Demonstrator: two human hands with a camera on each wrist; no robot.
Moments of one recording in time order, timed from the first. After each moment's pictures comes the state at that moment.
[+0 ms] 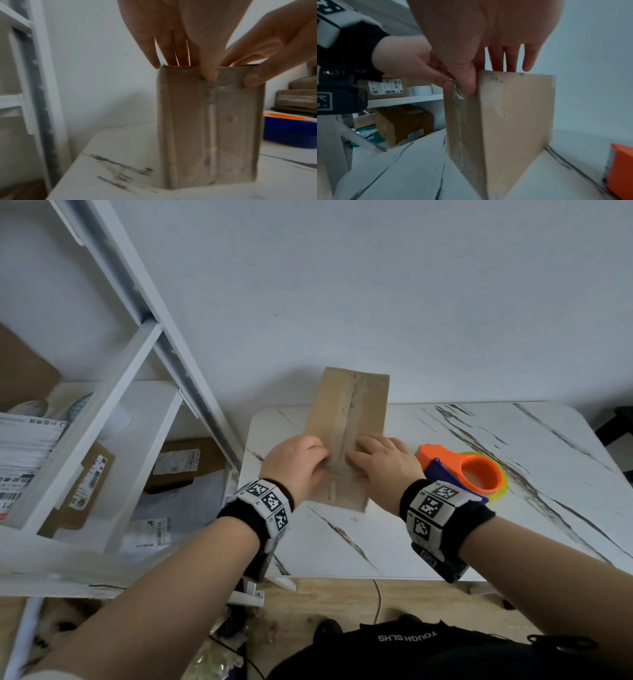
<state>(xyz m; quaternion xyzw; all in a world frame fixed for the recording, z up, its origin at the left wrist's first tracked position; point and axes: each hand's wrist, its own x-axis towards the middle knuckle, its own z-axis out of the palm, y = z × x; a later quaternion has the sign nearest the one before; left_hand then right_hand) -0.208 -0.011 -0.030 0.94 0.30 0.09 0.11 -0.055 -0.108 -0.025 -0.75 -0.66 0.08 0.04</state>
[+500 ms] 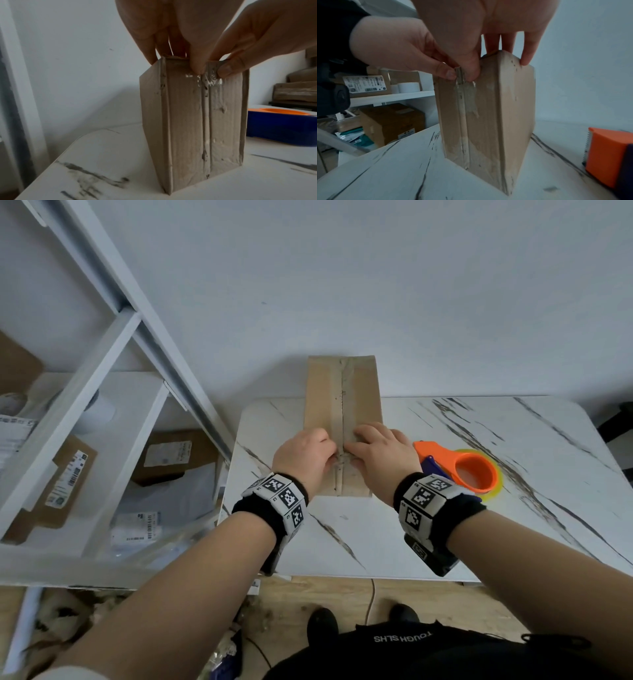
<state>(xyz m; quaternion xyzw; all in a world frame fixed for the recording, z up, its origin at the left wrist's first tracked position) -0.167 -0.018 -0.039 0.93 0.35 0.06 0.11 -0.030 -0.100 -0.038 -0.75 -0.66 0.06 0.10</state>
